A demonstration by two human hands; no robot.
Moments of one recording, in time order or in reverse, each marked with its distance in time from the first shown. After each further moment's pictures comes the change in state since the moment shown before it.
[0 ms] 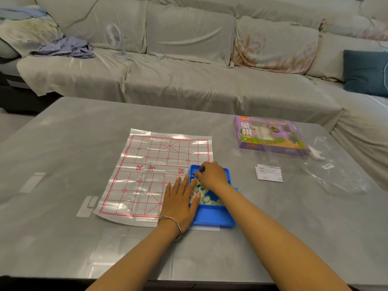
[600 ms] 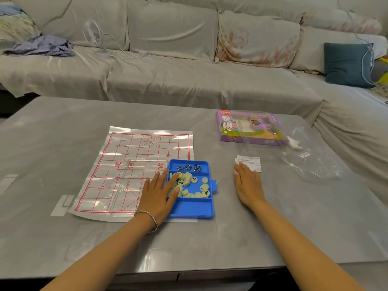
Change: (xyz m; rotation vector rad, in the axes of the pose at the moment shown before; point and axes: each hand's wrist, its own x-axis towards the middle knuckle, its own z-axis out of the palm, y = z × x) left_hand 0.003 -0.003 0.003 0.041 -0.061 0.031; right_hand -0.045 0.164 -0.034 -0.024 0.239 0.016
